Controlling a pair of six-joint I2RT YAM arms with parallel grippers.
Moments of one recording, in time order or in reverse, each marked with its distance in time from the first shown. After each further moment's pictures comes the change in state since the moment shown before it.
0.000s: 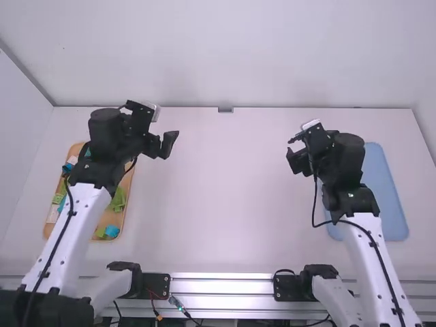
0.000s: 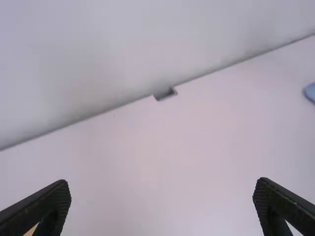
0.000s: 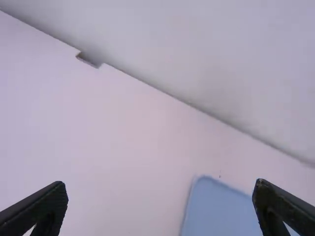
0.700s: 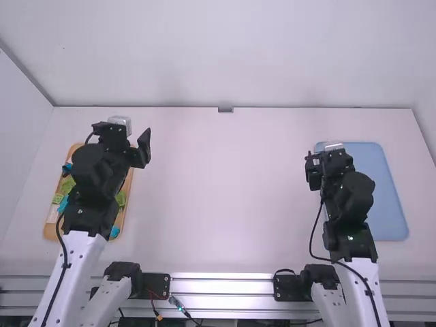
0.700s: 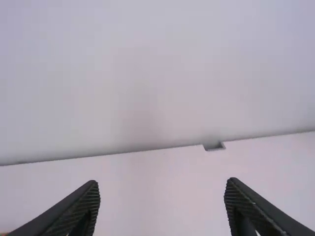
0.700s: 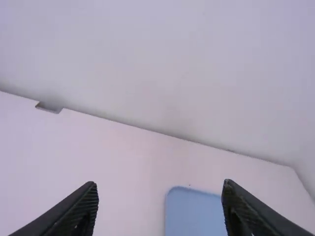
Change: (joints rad) left arm 0.024 -0.328 -0.298 0.277 -0.267 -0.183; right arm -0.047 -0.342 -0.309 0.233 0.121 0.199
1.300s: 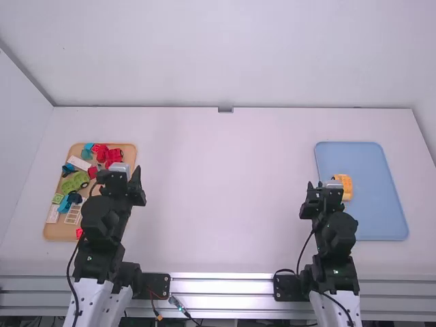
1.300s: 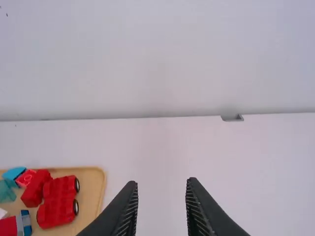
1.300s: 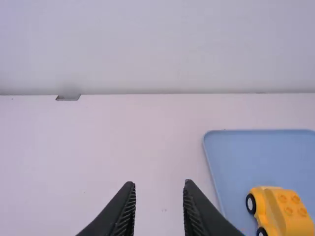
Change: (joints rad) left arm 0.000 -0.423 -0.420 -0.002 -0.074 -0.014; right arm 0.000 -0.403 -0.410 0.000 0.007 0.285
